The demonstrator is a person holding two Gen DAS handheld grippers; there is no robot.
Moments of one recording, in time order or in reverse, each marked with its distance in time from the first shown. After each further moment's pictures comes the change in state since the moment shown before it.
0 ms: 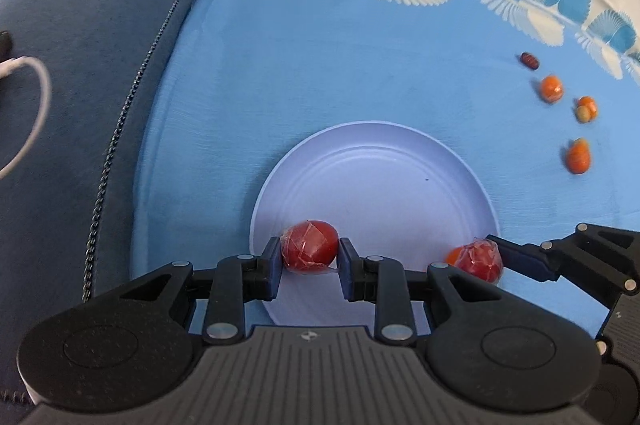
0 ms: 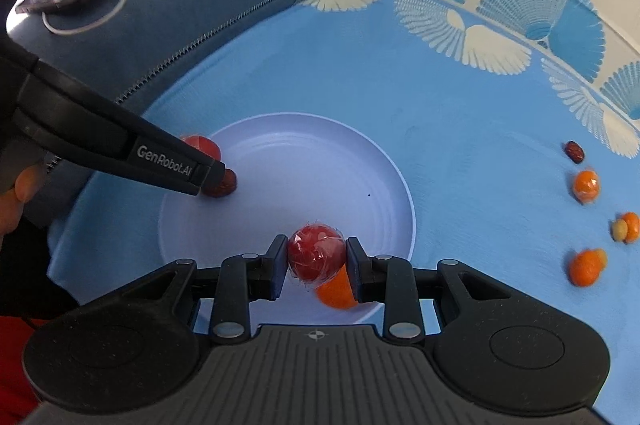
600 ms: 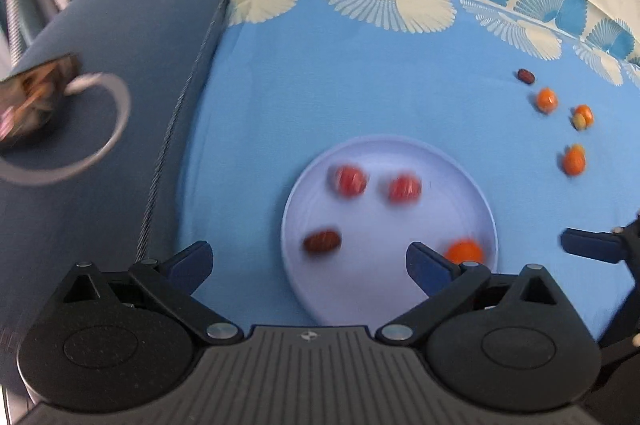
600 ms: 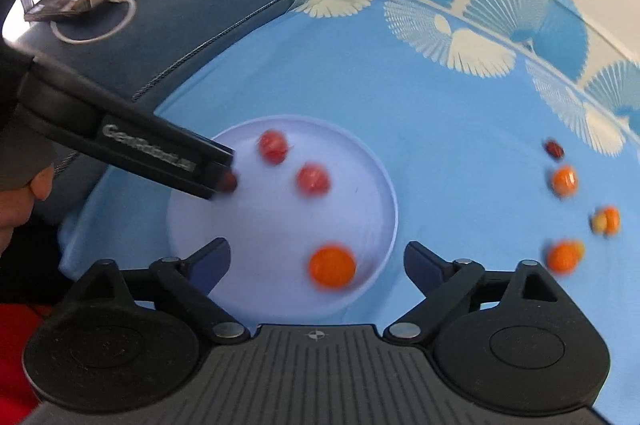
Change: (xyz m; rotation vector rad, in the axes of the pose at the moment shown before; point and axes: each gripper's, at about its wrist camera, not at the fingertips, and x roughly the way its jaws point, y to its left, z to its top) left arm -0.060 0.003 -0.032 0.000 -0.088 0.061; right arm -0.047 0.000 -0.006 0.034 0.007 -0.010
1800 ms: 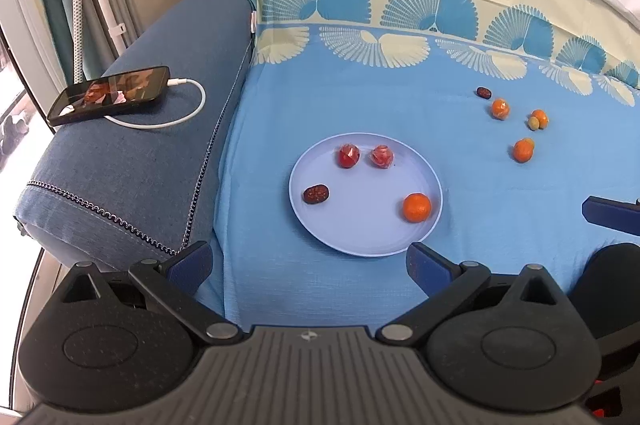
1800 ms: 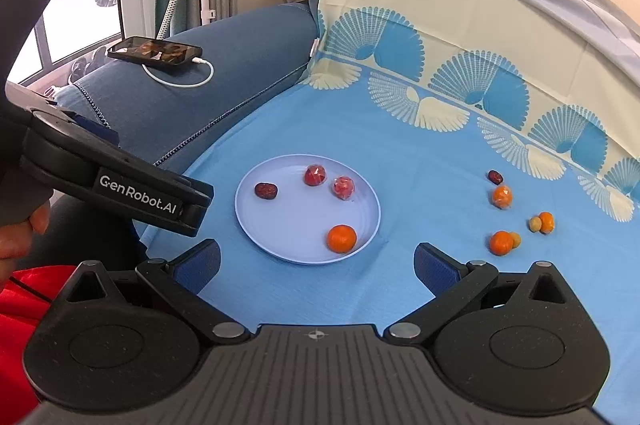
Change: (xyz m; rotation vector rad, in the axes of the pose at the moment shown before) left arm -0.122 -0.022 -0.086 -0.006 -0.170 0.045; right arm -0.139 0.043 -0.076 -0.037 -0.241 -0.069
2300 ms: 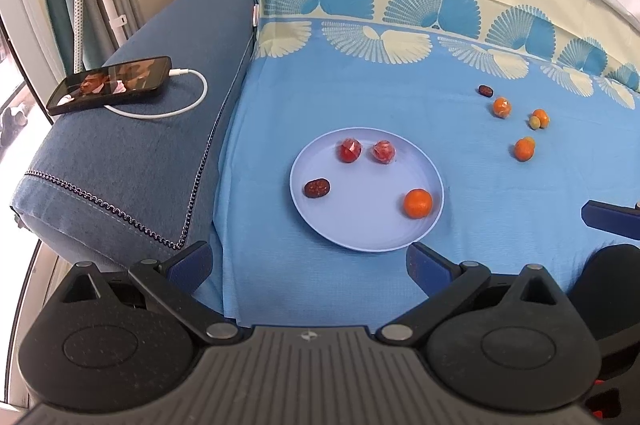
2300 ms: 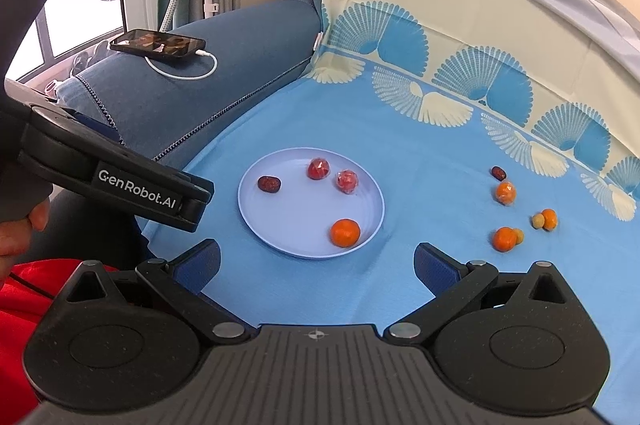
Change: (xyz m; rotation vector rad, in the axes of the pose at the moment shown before) left arm 0.005 0.006 -0.002 -0.015 0.014 -0.009; right arm 0.004 0.003 -0.002 -0.005 0.017 0.005
